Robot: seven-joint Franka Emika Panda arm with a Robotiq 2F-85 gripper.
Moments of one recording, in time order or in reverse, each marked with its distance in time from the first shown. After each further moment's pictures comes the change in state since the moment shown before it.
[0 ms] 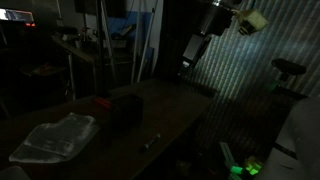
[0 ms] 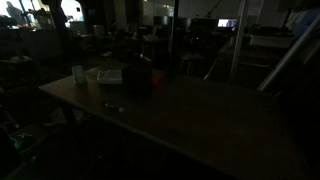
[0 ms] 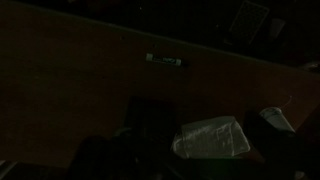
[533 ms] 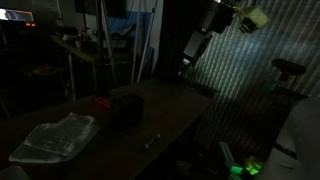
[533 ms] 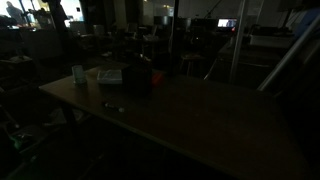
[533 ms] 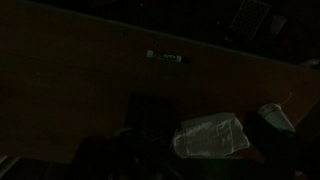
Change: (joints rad) arm 0.000 -0.006 0.000 0.008 0.000 0.001 0.000
